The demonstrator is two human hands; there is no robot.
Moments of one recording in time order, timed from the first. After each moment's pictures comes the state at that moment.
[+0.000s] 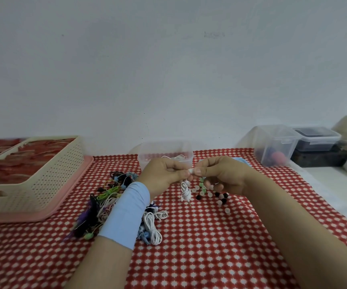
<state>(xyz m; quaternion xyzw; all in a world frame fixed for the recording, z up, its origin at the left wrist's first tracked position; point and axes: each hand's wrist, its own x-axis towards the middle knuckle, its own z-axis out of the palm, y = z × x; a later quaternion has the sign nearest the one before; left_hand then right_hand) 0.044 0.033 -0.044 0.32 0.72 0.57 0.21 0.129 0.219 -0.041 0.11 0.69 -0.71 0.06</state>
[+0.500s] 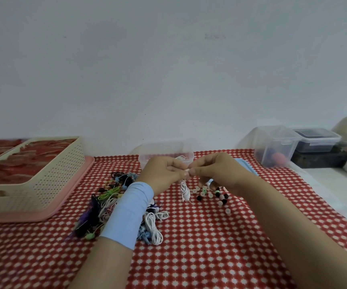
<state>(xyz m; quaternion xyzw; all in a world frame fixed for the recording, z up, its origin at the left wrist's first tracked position) 0.041 0.035 -0.041 0.29 0.80 0.51 0.14 0.131 0.204 -0.038 0.11 0.80 -0.59 -0.07</state>
